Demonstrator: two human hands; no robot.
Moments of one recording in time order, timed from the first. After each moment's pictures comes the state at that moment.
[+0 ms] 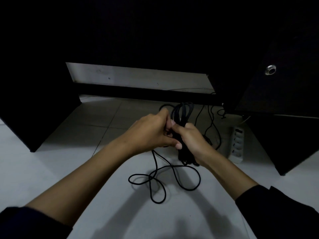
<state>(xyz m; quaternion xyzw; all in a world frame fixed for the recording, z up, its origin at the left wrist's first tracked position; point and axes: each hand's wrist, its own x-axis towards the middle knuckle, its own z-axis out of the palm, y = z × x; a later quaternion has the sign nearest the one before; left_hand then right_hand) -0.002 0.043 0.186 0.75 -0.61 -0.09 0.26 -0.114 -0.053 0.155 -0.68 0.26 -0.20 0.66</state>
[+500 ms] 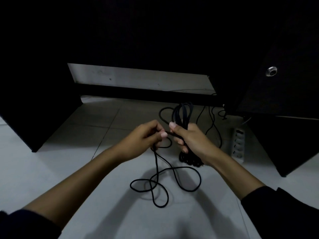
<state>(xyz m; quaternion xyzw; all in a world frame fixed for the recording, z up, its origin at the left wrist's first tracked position) 0.014 0.063 0.156 0.65 -0.54 -0.27 0.46 -0.123 -0.057 0.163 -0.75 0.21 -0.17 0.60</state>
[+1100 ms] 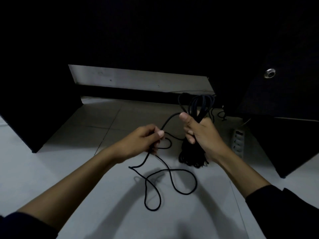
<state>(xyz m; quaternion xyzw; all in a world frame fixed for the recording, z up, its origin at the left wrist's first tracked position) 0.007 0.067 0.170 0.69 -0.46 -0.35 0.44 -0.128 -0.073 0.166 -0.71 0.20 -0.29 0.61</state>
